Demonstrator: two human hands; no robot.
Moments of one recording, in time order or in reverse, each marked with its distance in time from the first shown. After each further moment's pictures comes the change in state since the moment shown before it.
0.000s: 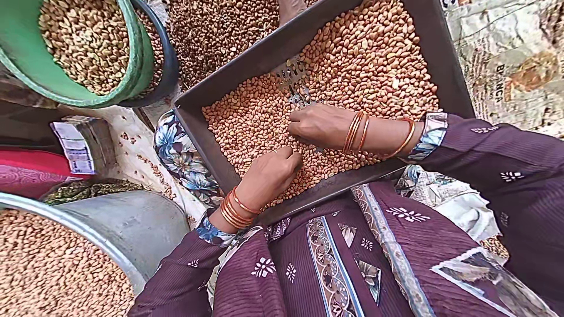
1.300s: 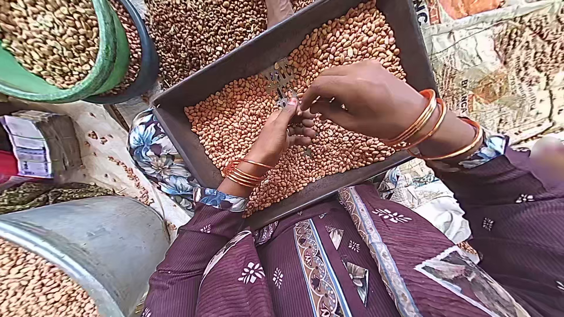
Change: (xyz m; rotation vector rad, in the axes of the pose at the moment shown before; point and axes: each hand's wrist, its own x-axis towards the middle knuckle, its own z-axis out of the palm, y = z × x) left_hand 0.086 0.005 -0.009 -1.424 0.208 -0.503; right_hand -0.055 -0.001 -0.066 0.103 0.373 0.059
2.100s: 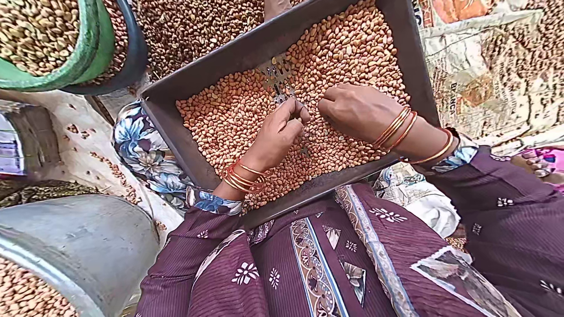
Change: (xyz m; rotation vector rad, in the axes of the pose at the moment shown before) left_hand -0.004 -0.009 -0.010 0.532 -0.056 0.328; right_hand -0.022 0.015 0.024 -0.373 -0.391 0.247
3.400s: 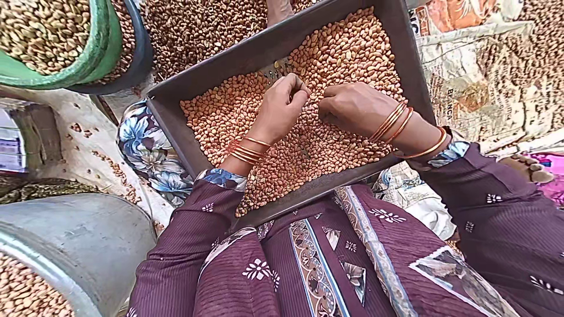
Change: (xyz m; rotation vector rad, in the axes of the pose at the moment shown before) left_hand 0.042 0.002 -0.010 0.160 0.130 0.001; right_hand 0.008 0.011 -0.002 0.103 0.020 -0.039
